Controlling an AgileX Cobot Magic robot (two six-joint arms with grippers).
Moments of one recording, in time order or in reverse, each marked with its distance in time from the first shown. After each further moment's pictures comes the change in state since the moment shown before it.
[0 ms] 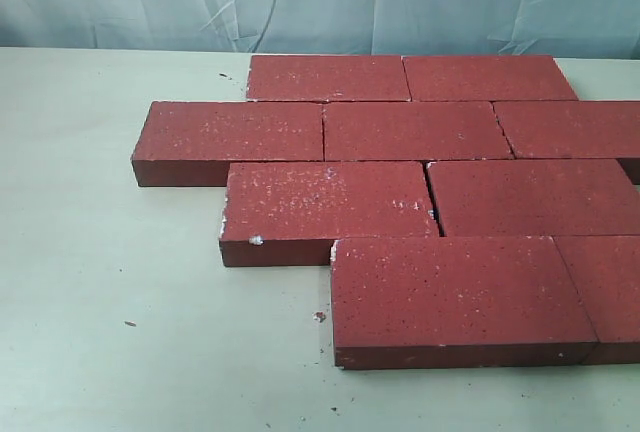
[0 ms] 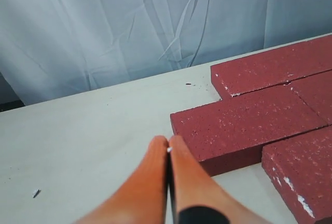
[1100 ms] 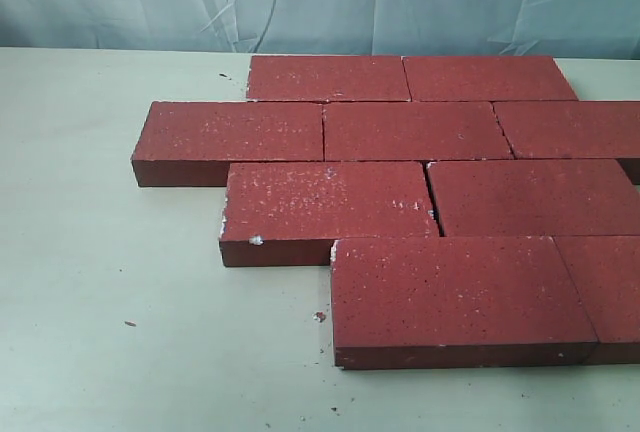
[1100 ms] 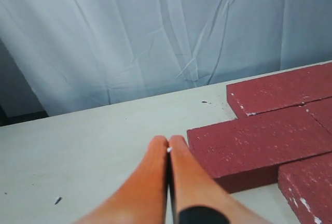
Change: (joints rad) left arm 0.000 -0.087 0.009 0.183 -0.009 -0.195; right arm 0.000 0.000 0.000 0.051 -0.004 0.002
